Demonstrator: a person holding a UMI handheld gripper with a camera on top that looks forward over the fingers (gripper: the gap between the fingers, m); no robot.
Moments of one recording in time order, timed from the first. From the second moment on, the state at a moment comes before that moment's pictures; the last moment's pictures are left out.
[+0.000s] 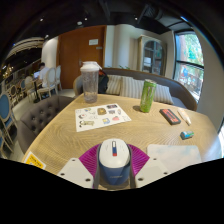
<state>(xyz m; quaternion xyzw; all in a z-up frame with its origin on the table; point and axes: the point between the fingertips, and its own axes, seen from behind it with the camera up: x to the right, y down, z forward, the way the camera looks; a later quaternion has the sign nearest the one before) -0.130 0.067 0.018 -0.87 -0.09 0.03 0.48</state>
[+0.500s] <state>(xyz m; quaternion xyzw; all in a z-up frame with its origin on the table) 0.081 0.019 0.101 -0.85 -0.01 -0.06 0.52</state>
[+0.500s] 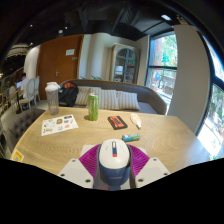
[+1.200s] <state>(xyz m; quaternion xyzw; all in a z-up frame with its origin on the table) 0.105 -0.039 0.034 -0.87 0.02 0.01 0.49</state>
